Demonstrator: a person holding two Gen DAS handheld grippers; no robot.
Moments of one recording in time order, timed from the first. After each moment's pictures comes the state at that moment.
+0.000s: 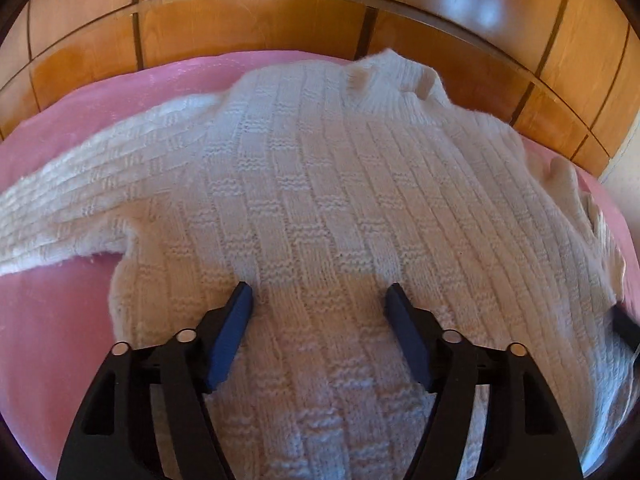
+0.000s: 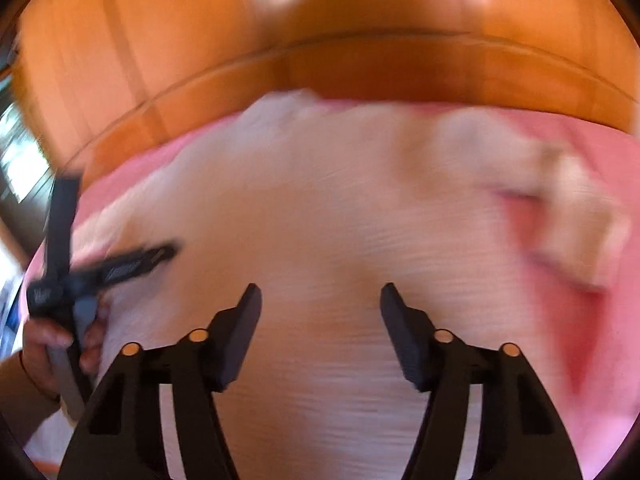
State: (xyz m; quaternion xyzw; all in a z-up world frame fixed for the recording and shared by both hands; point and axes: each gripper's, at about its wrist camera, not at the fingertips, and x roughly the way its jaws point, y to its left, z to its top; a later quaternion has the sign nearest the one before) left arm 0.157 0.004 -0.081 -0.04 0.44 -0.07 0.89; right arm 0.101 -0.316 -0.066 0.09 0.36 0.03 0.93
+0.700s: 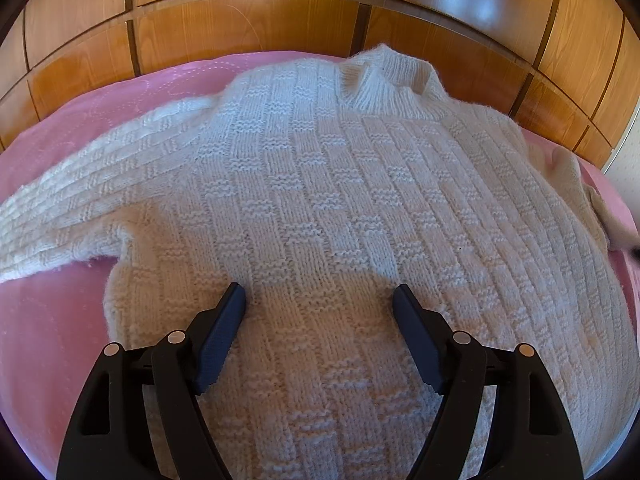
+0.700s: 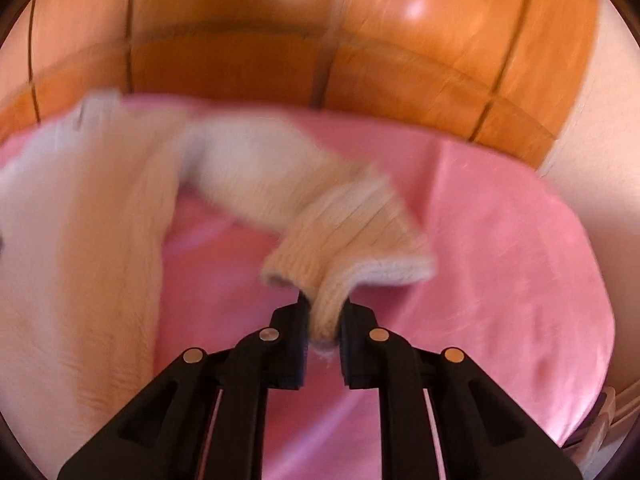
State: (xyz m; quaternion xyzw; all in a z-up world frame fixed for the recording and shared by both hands) left arm 0.162 0.001 -0.085 -0.02 0.44 -0.06 0.89; right arm 0.121 -0.438 -0.036 -0.03 0.36 -0.09 0.93
